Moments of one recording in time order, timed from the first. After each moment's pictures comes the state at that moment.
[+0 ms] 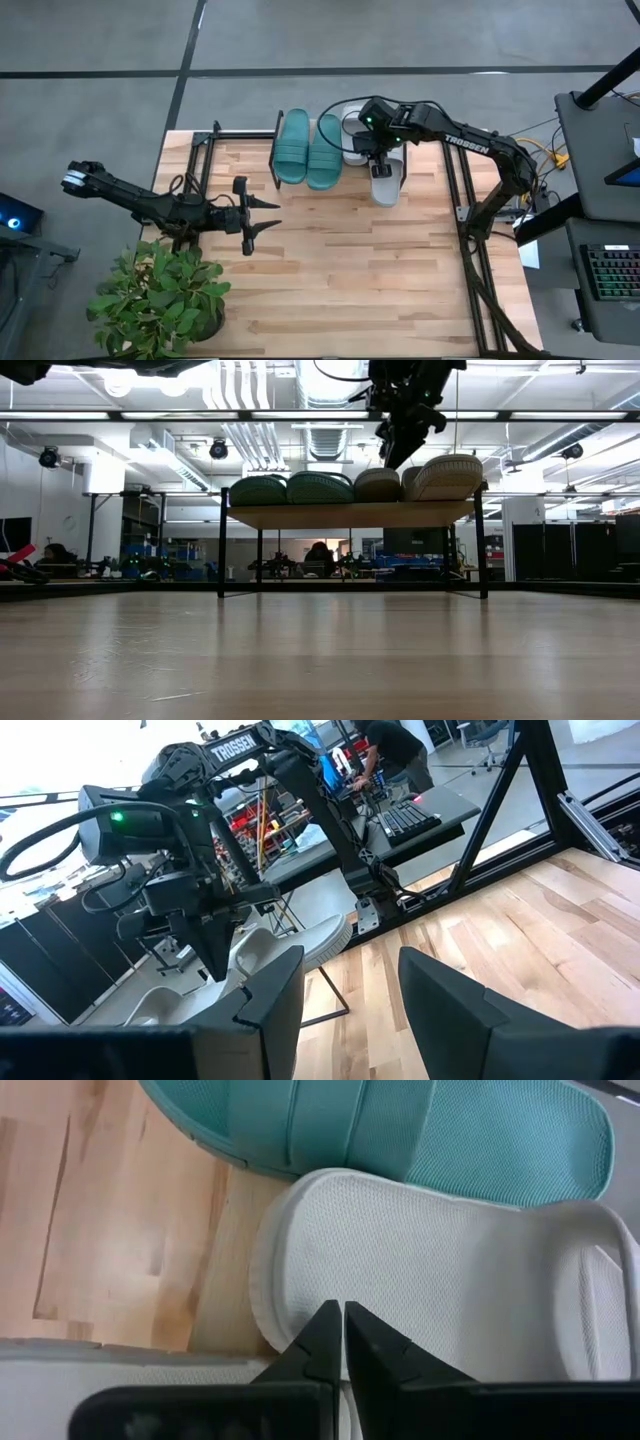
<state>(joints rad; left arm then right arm) -0.29 0.81 0.48 0.40 -0.38 0.51 -0.45 1.64 1.60 -1.03 -0.01 -0.64</state>
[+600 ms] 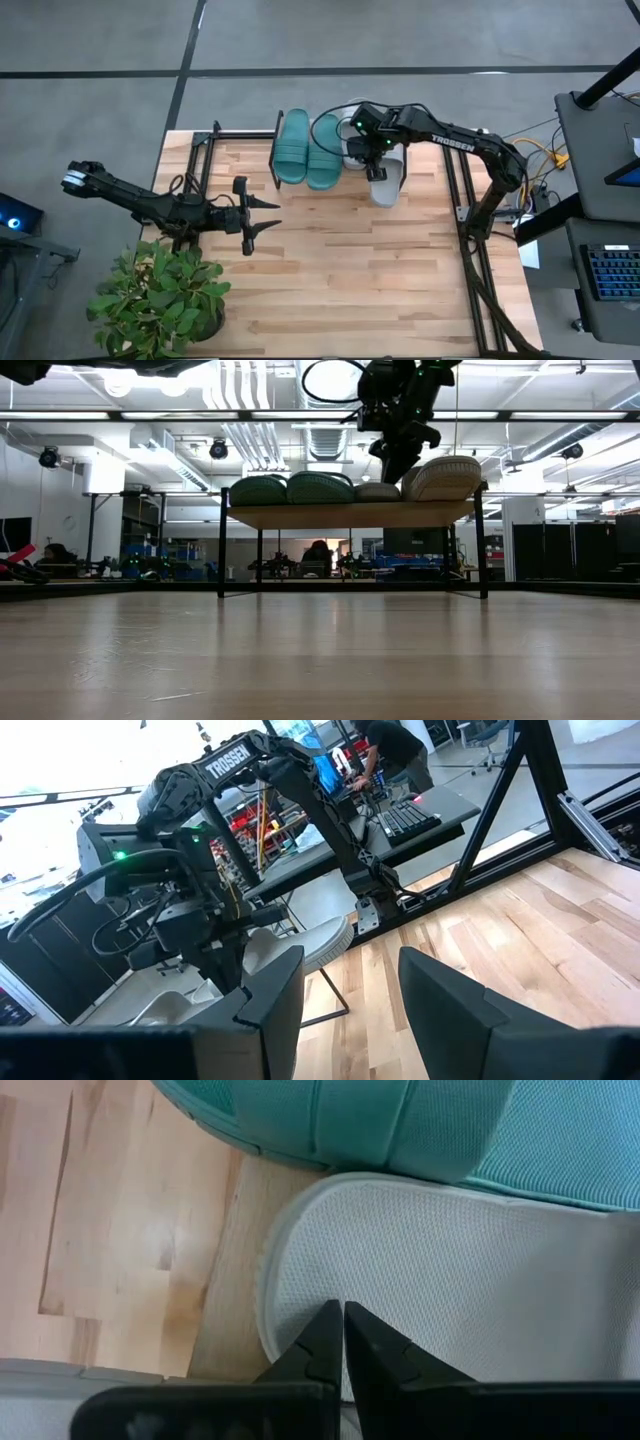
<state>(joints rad) -0.29 0.81 0.48 0.40 -0.38 0.51 -0.45 1.72 1.60 -1.04 -0.03 -0.64</state>
